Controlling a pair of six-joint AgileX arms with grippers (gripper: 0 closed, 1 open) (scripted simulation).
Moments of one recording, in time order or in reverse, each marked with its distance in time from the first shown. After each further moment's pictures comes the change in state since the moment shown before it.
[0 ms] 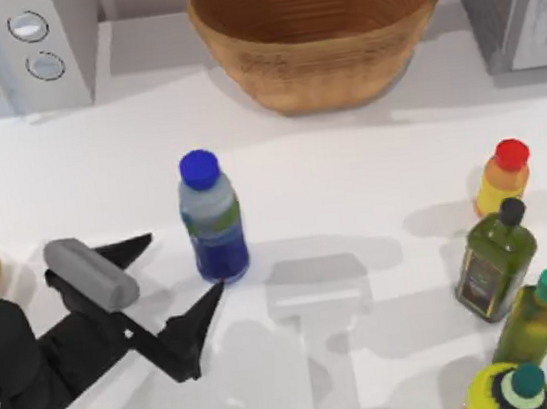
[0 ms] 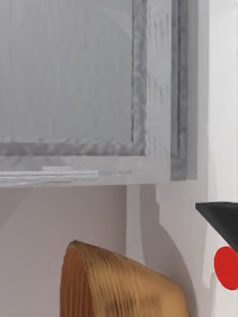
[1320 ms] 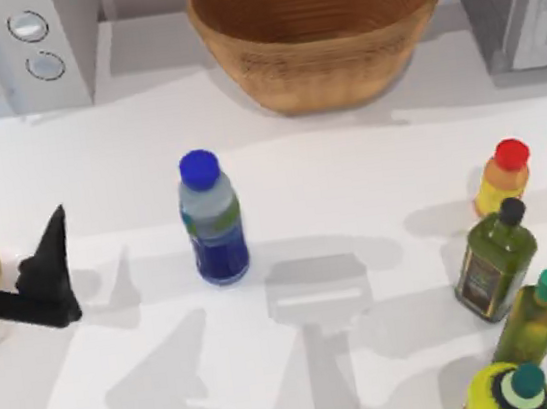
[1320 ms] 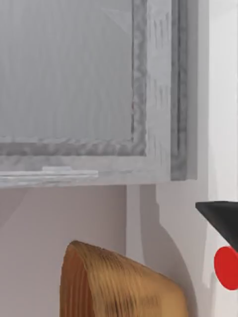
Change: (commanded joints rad) left arm 0.168 -1.273 -0.146 -1.011 -0.327 -0.010; right arm 0.000 0.000 0.000 0.000 0.000 0.000
